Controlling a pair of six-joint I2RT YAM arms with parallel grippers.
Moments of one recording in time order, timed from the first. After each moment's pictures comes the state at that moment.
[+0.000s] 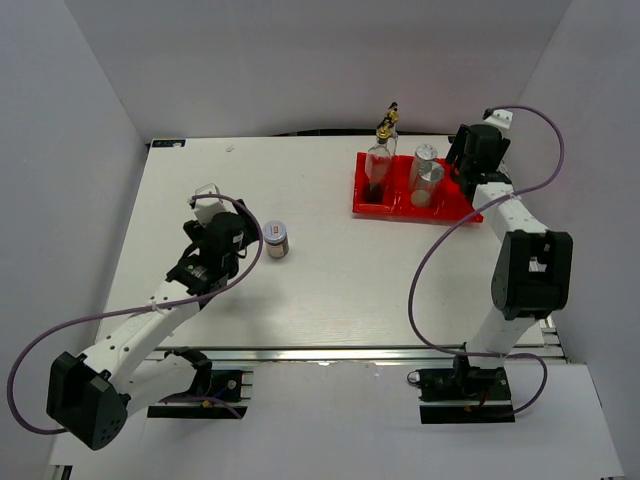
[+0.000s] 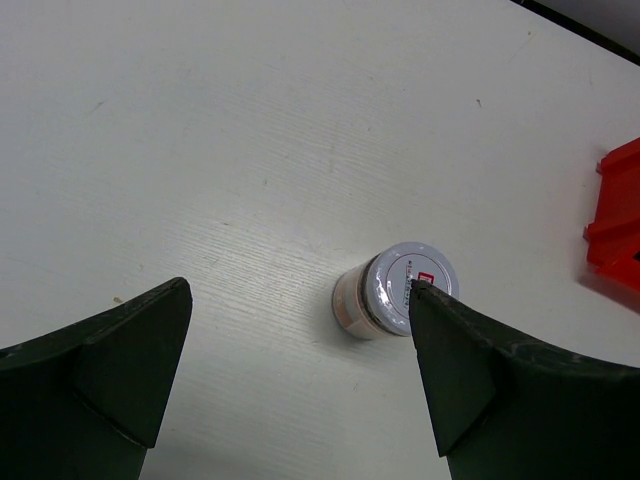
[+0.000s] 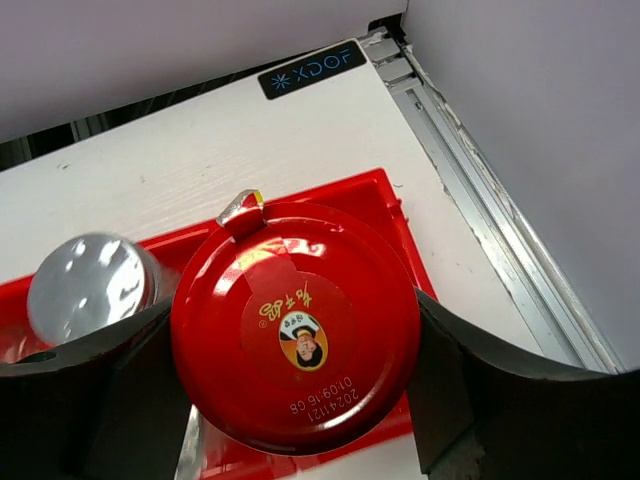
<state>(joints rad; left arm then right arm) -0.53 1.01 0.74 -0.22 -0.67 -0.58 0.04 1.70 1.29 0.04 0.35 0.19</state>
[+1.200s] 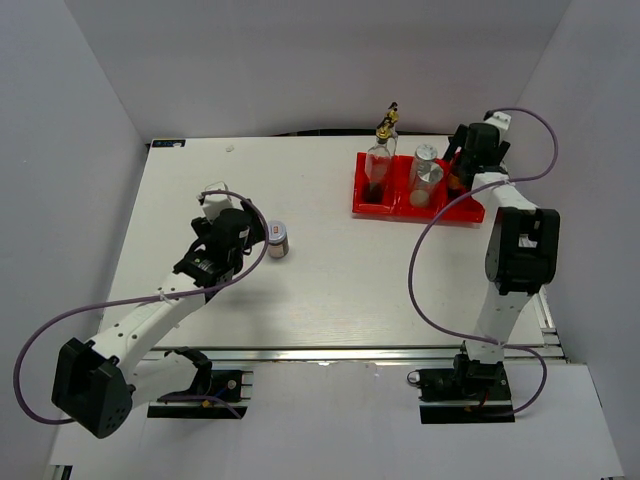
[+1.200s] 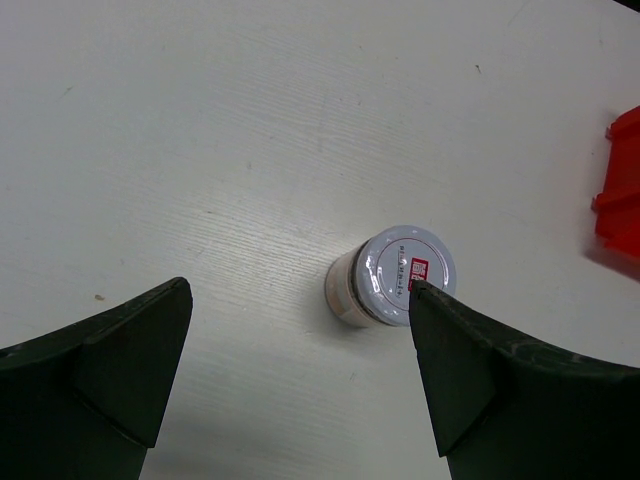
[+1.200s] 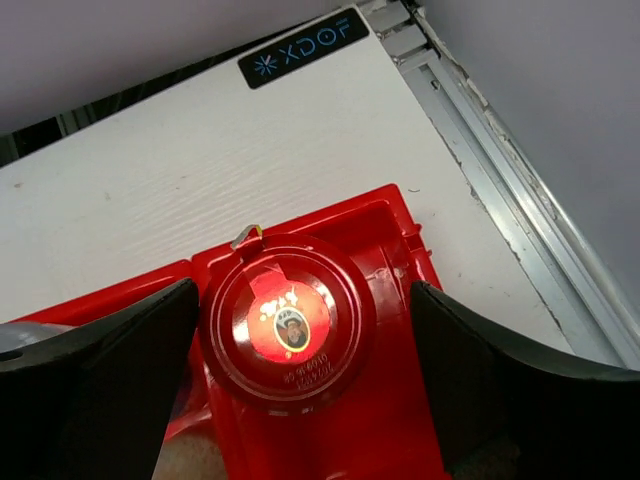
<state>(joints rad) -0.53 1.08 0.77 -0.22 -0.63 -0.57 -0.01 1.97 1.47 0.05 0.31 0.25</state>
